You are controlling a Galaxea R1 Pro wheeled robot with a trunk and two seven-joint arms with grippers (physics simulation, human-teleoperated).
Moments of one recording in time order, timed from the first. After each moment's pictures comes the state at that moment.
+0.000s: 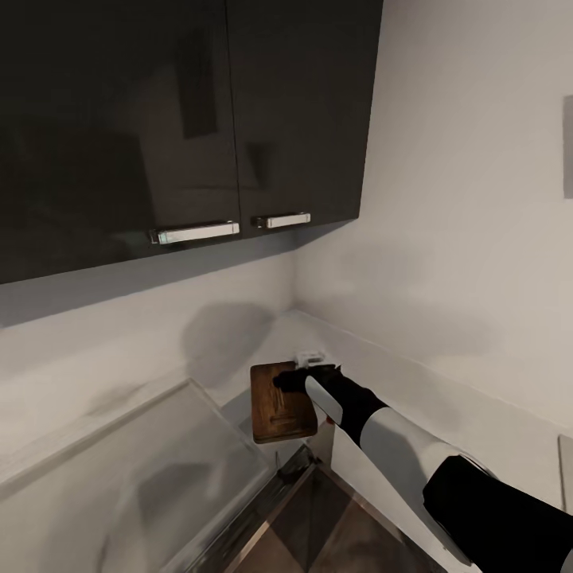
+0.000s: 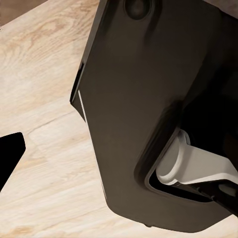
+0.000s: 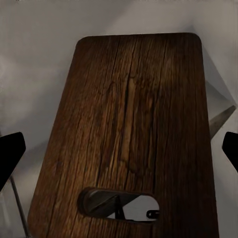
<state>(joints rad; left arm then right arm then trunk) 0.00 0.04 0.22 0.07 0.17 -0.07 -0.09 -1.01 0.17 0.70 -0.47 -0.74 0.45 -0.16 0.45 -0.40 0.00</state>
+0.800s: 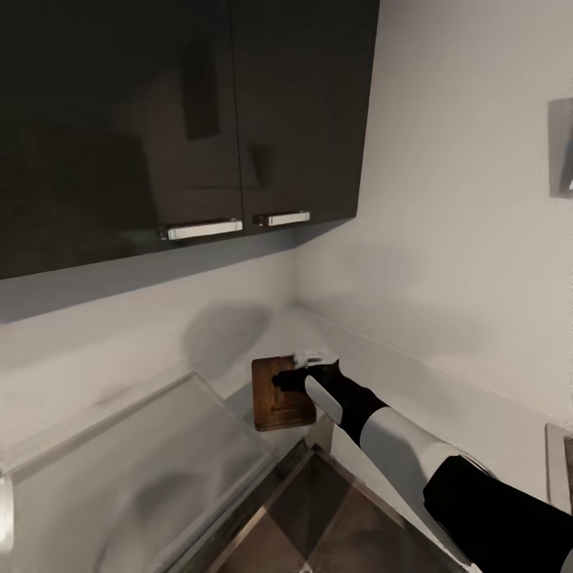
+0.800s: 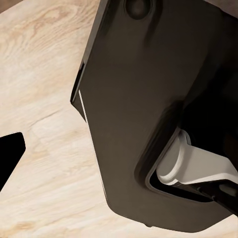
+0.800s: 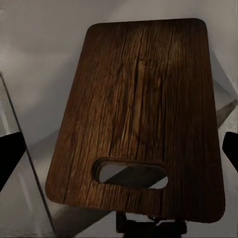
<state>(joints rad) 0.00 0.04 0.22 0.07 0.17 -0.07 -0.09 -1.01 0.17 0.70 -0.47 -0.74 0.45 -0.16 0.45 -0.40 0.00</state>
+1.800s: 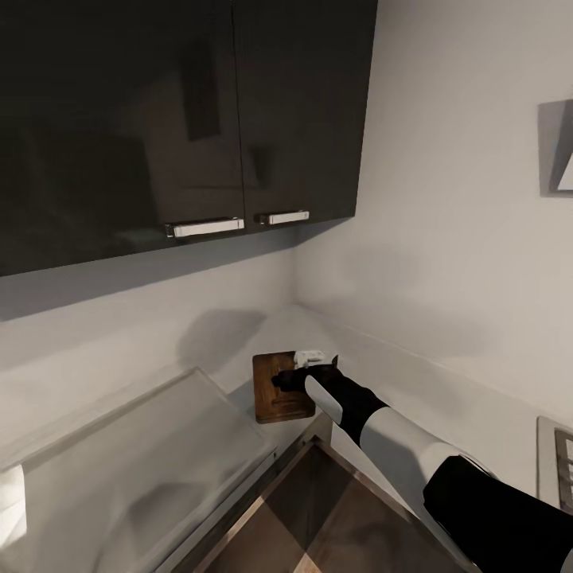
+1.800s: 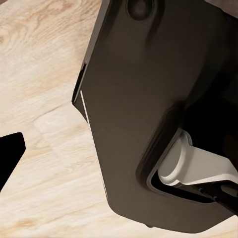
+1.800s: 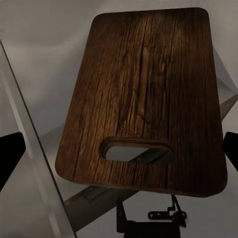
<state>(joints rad) 0.00 0.05 0.22 0.07 0.17 -0.07 -0.09 -1.01 0.17 0.70 -0.47 -0.74 0.45 -0.16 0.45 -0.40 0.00</state>
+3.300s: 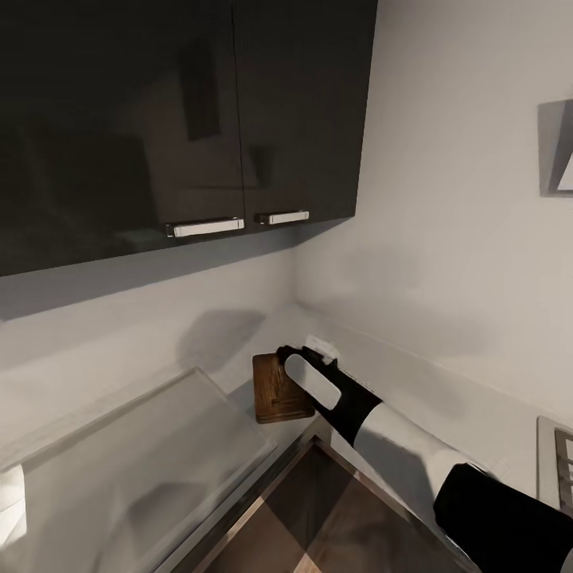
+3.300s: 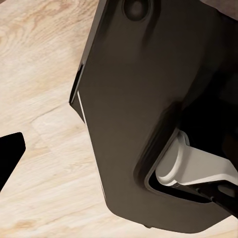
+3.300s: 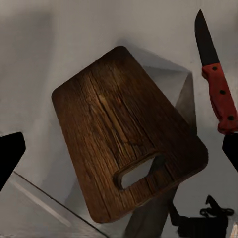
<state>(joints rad) 0.00 0.04 0.22 0.07 0.17 -0.07 -0.09 -1.01 0.17 0.82 -0.78 -1.33 0.15 -0.92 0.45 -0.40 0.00</state>
